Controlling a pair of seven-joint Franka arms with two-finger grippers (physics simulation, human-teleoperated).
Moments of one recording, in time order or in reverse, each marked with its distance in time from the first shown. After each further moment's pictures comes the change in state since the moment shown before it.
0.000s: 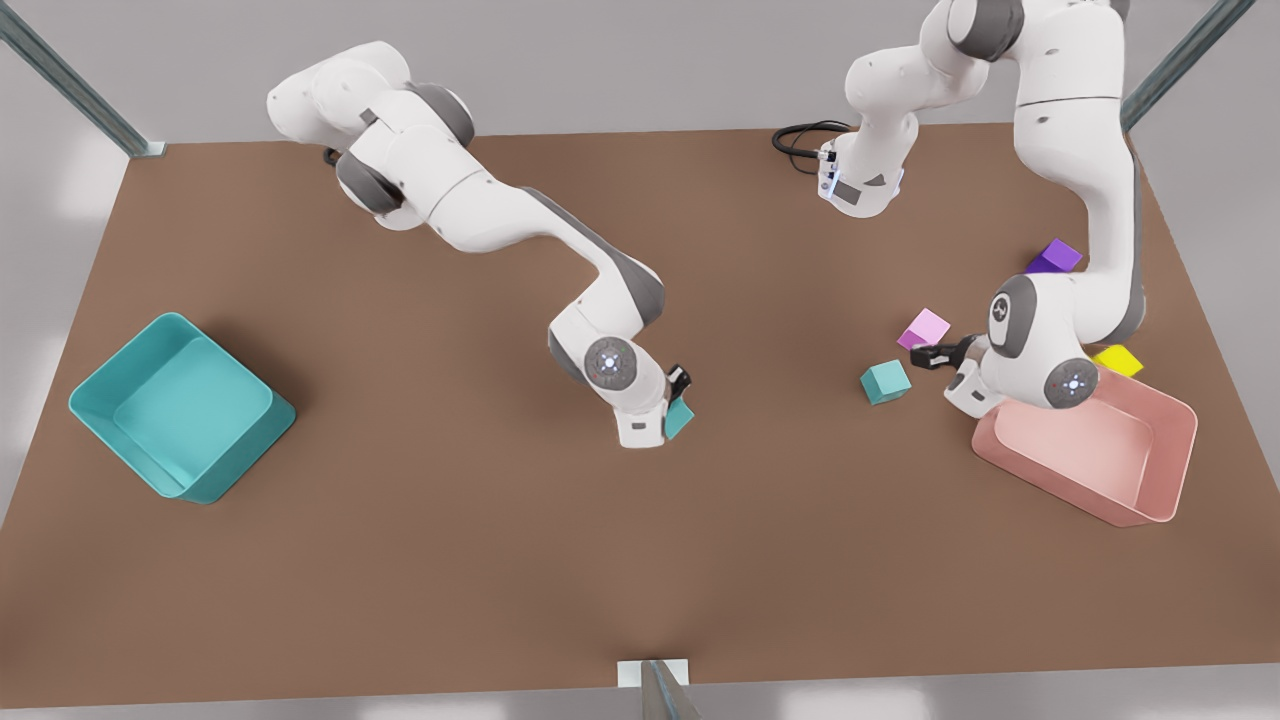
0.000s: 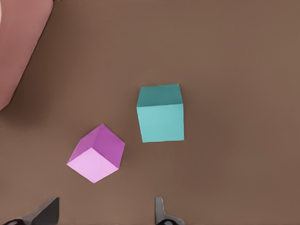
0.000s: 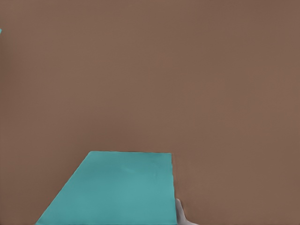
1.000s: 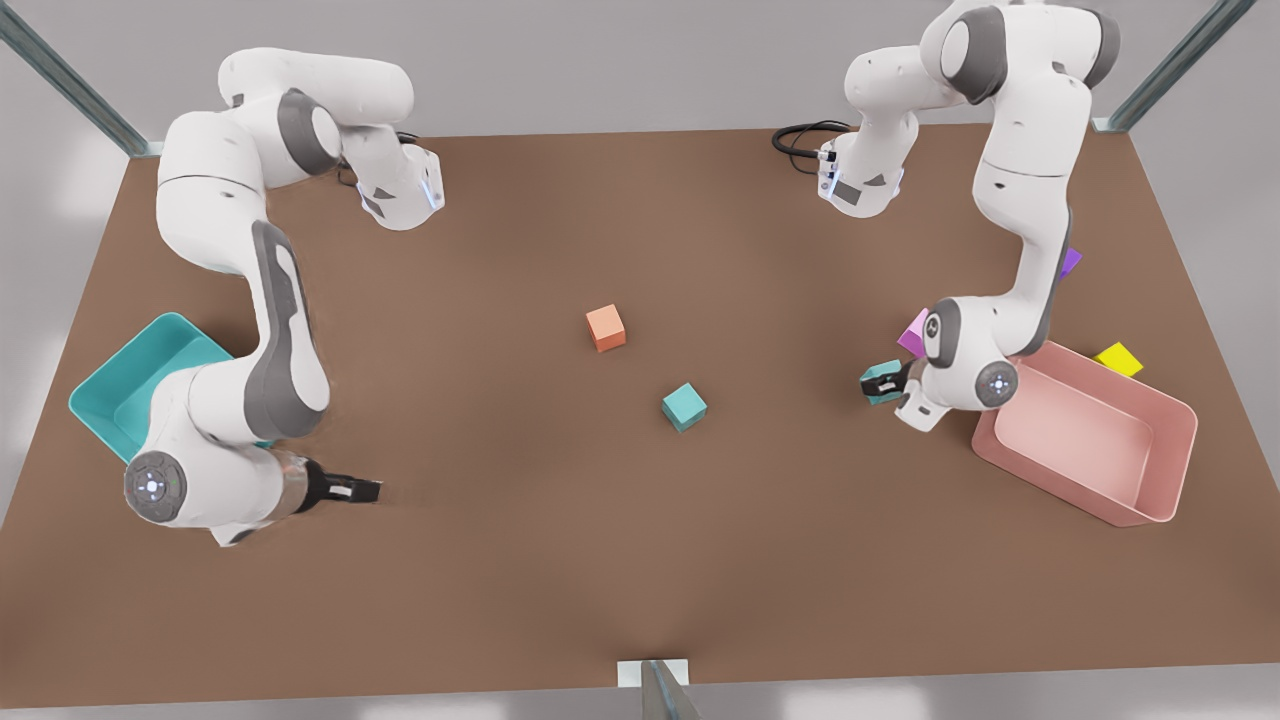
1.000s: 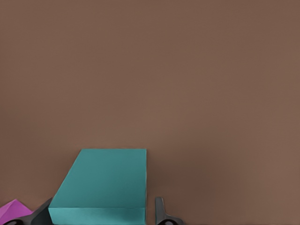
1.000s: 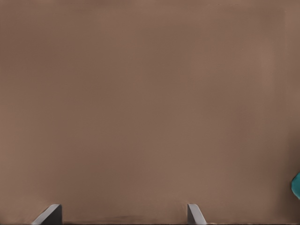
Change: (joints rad) left arm -0.042 0.148 0.006 -0.188 -0.095 0.486 -0.081; right arm -0.728 -0.285 0.034 0.020 -0.140 -0.553 0.320
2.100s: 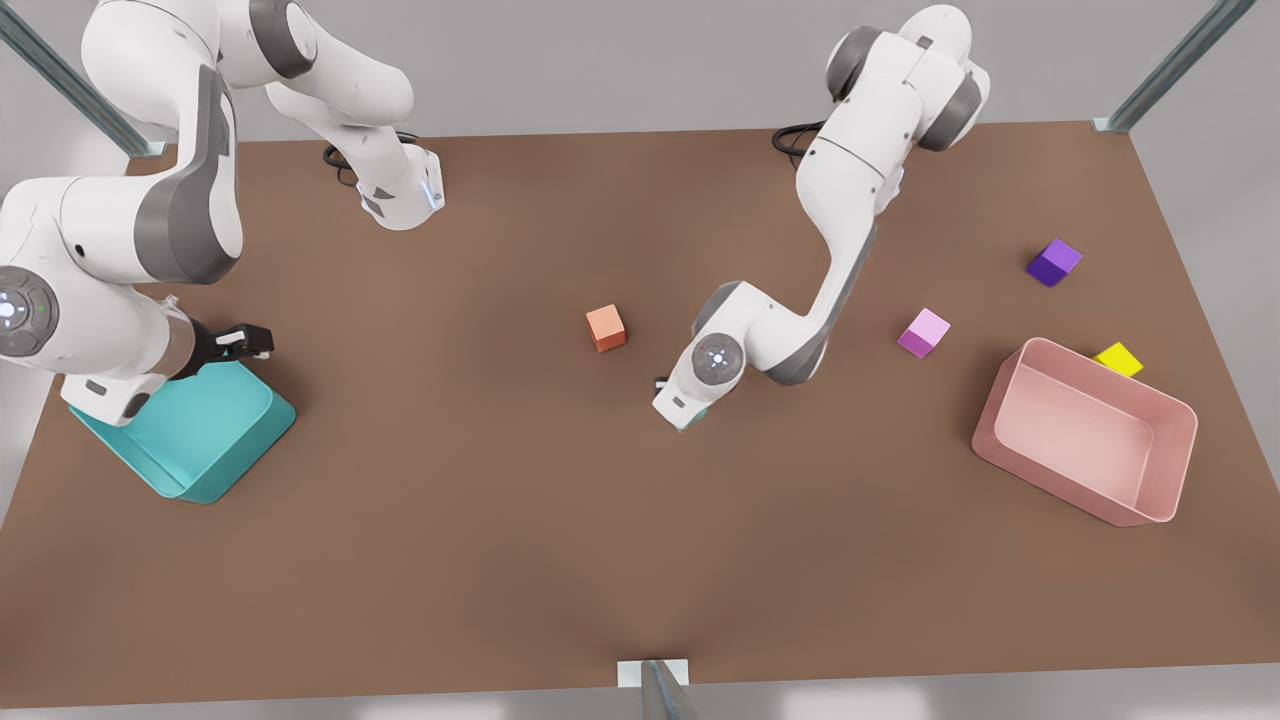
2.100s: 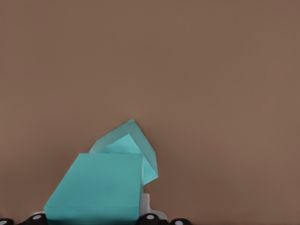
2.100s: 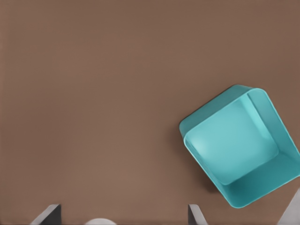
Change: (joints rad) left arm -0.617 0.221 -0.037 0.609 0.004 -0.163 -0.441; right arm -0.040 -0.335 0.001 -0.158 -0.147 -0.295 -0.498
